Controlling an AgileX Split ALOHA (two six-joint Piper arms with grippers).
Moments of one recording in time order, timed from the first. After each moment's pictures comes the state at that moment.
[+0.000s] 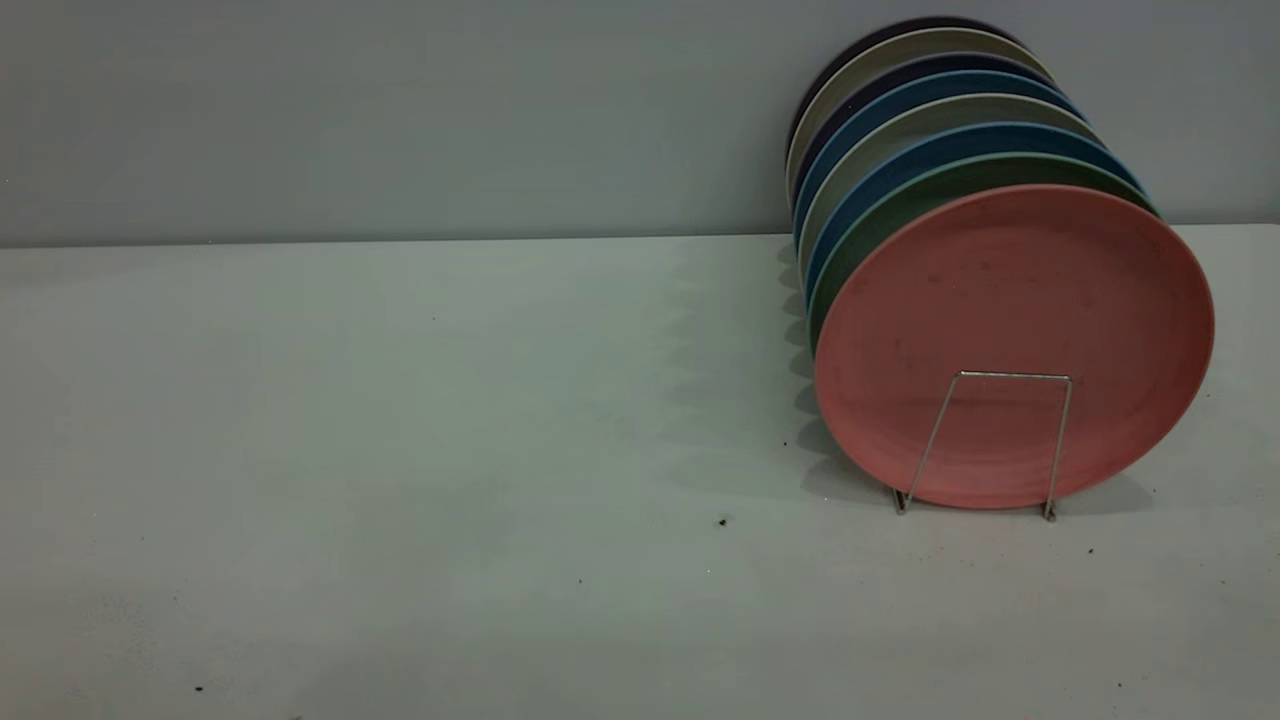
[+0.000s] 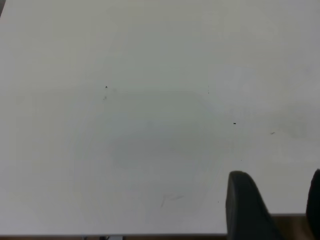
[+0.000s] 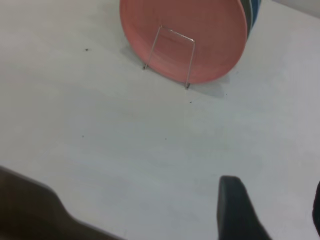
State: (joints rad) left arm 0.05 -0.02 -0.49 -0.03 1.14 0.01; right arm 0.12 -0.02 -0.48 0.12 1.15 -0.31
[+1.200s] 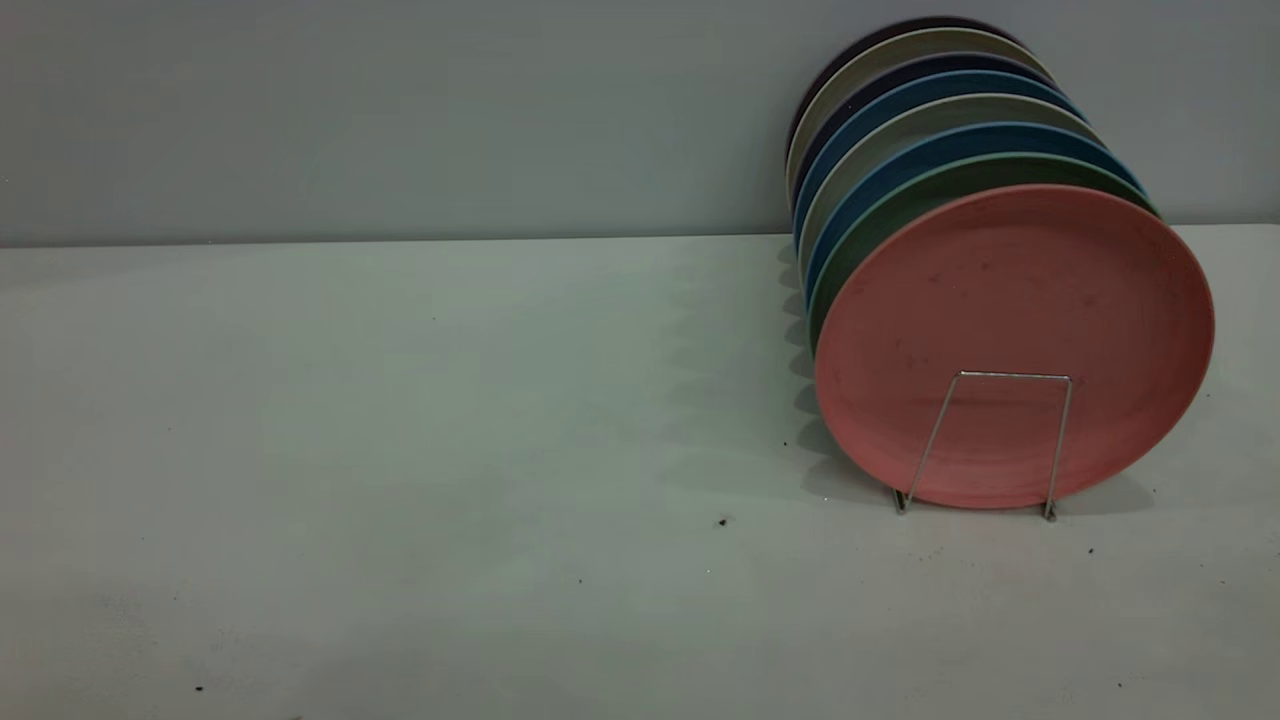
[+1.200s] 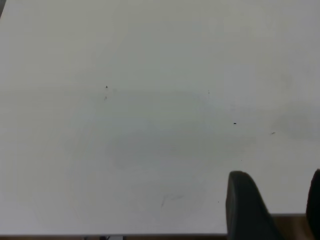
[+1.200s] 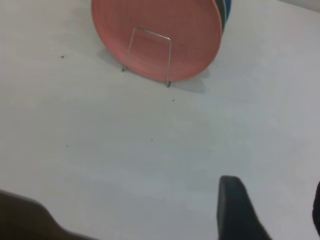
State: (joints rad) left arm 0.05 -0.02 -0.49 -0.02 1.14 0.01; right arm 0.00 -0.02 -0.48 0.14 1.15 -0.31
